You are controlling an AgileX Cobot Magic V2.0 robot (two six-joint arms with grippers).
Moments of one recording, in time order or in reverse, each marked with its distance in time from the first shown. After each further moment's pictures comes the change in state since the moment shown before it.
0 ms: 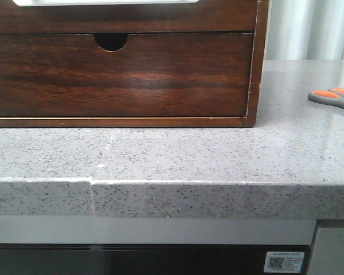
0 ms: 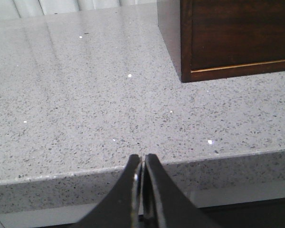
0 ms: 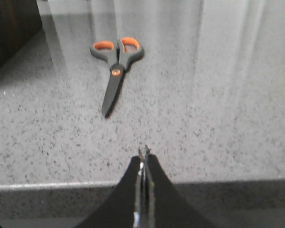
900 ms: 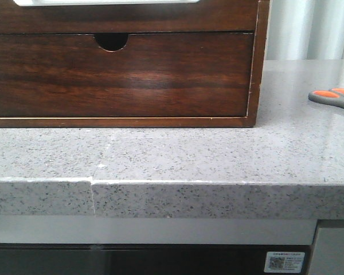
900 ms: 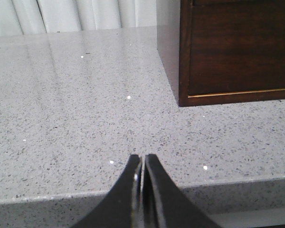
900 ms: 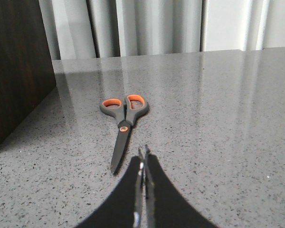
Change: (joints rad) left arm 0.000 0.000 0.000 -0.044 -0.072 0.000; right arm 0.000 0.000 0.000 0.029 -0.173 0.000
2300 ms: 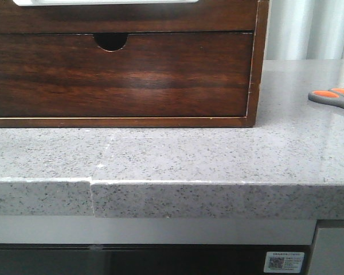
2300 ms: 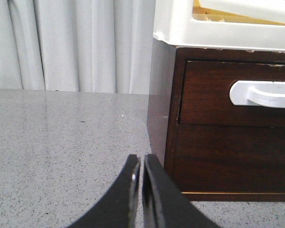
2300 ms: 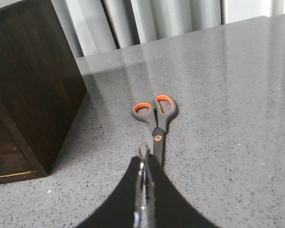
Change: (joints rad) left arm 0.000 0.110 -0.231 -0.119 -0.050 -0.004; right arm 0.000 0.189 -0.307 0.180 0.258 0.000
